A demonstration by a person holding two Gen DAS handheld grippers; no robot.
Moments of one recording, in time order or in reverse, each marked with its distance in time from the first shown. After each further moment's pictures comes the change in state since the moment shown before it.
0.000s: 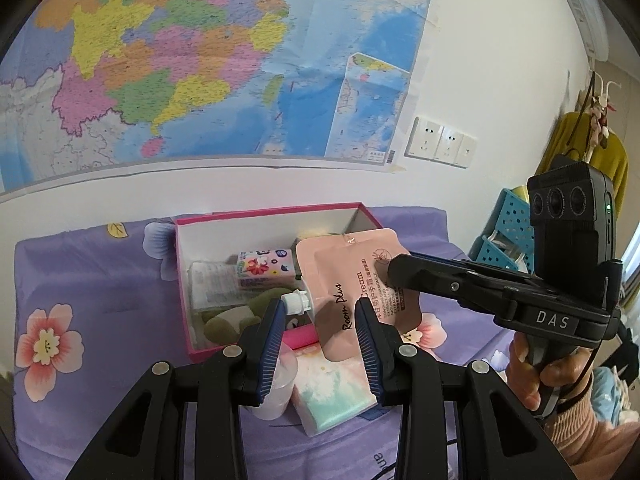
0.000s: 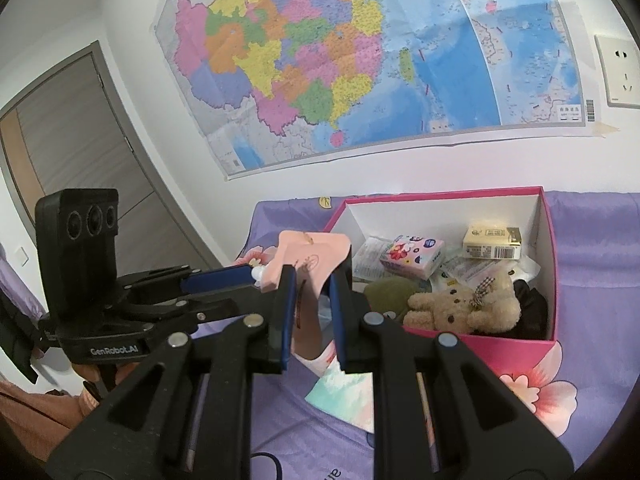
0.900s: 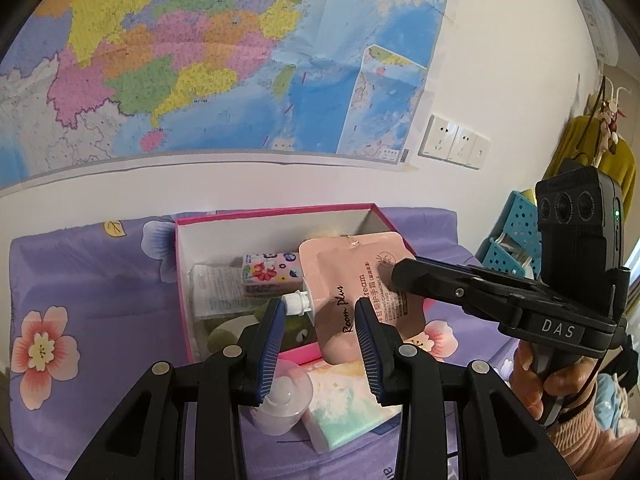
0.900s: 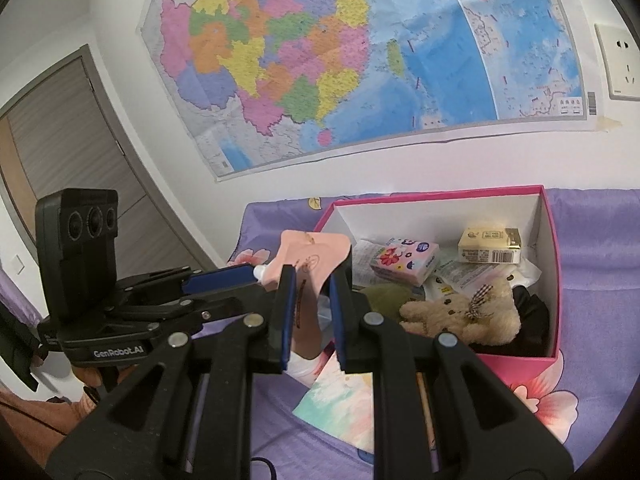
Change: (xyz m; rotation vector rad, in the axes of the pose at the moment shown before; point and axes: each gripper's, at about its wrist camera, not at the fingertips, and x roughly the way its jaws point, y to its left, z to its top) left arm 0.021 0.012 0.012 -0.025 0.023 0.006; right arm 0.016 -0.015 0.007 0.025 0.009 -0.020
